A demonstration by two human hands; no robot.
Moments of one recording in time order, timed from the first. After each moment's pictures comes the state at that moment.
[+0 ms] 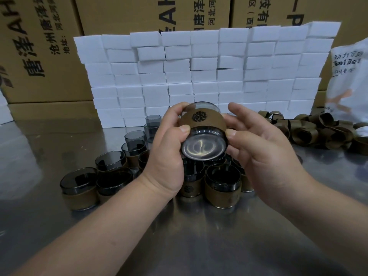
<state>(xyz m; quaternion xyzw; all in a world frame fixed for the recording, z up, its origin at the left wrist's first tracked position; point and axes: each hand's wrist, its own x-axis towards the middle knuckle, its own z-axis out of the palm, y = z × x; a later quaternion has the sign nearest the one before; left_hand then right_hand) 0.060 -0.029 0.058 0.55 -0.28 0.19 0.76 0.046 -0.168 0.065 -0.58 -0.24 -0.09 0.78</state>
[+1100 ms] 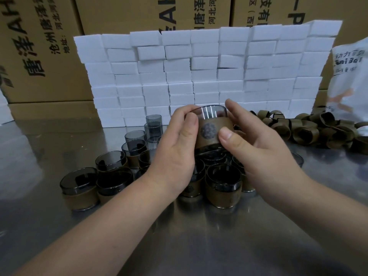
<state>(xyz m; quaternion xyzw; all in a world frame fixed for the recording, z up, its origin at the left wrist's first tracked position) 0.046 -0.032 0.065 0.68 -0.27 0.19 0.66 0.041 -0.167 0.063 -0.66 -0.29 -0.13 0.68</state>
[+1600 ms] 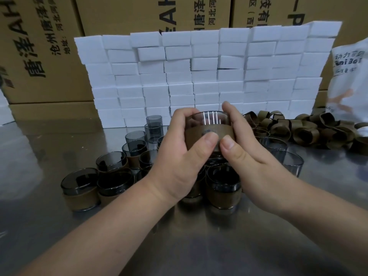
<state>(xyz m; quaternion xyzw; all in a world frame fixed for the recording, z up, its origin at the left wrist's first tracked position) 0.043 -0.032 0.063 0.69 -0.30 0.23 0.61 0.047 -0.168 0.046 -0.70 -0.36 -0.14 0.60</state>
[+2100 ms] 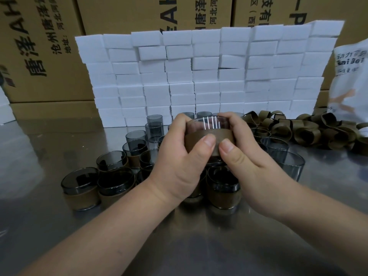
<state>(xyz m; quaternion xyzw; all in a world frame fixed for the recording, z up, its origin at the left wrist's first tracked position) 0.048 -0.033 0.055 0.69 -0.28 0.26 0.62 0.043 -0.167 0.049 -0.70 -0.39 -0.11 0.59</state>
